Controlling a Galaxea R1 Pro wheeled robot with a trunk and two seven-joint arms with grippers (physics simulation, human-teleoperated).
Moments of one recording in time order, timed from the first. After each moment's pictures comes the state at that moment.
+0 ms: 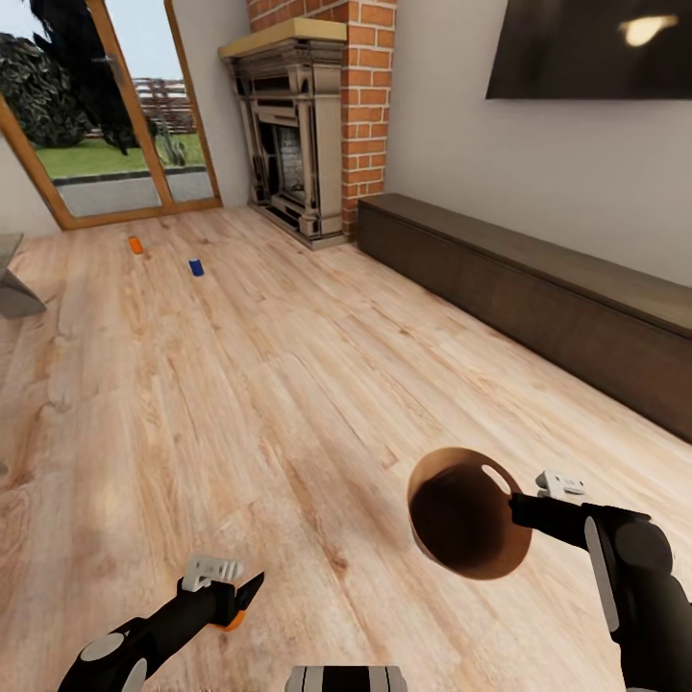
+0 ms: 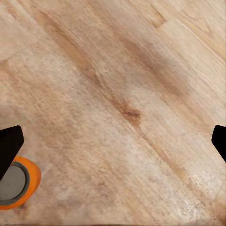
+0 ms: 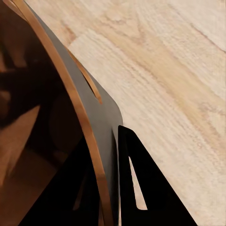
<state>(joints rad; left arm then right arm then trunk) -0.01 0.09 0.01 -1.54 0.13 0.49 -0.35 -0.39 -0.09 -0.34 -1.51 0.11 1.03 0.43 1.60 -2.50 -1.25</state>
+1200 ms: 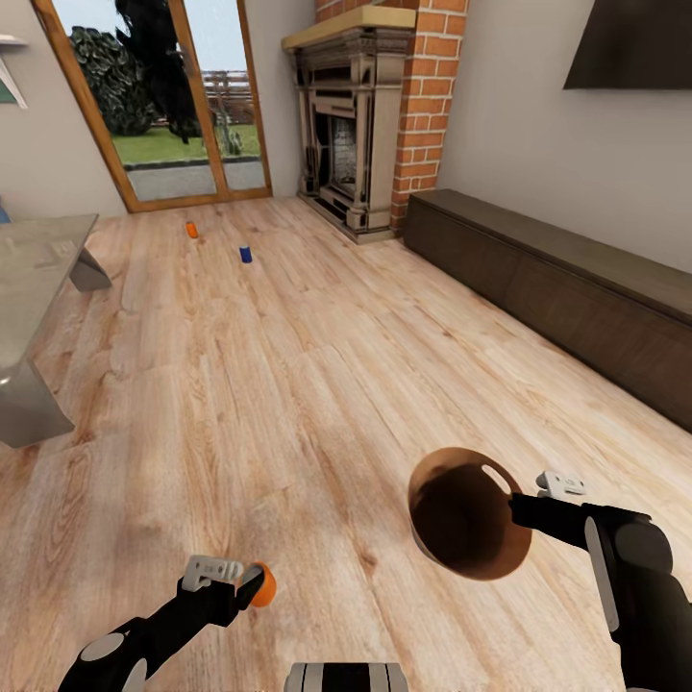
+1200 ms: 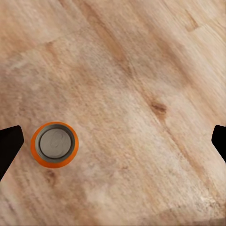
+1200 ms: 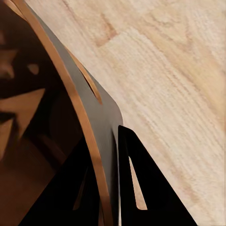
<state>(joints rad) -0.01 0.09 0.01 -1.54 0.13 0.49 -0.35 -0.39 -0.09 -0.34 -1.51 0.11 1.02 0.43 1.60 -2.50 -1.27</state>
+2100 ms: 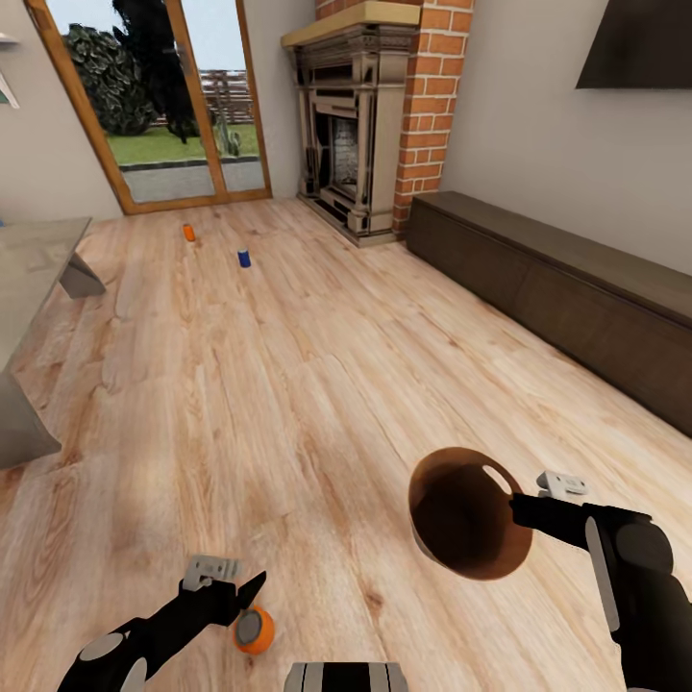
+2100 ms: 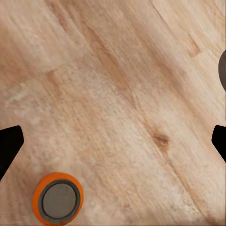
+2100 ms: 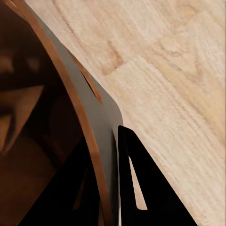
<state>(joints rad) -0.01 0.09 0.01 -1.54 0.18 0.50 -0.36 -0.39 -0.09 -0.34 -1.51 0.11 1.02 0.43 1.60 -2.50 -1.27</state>
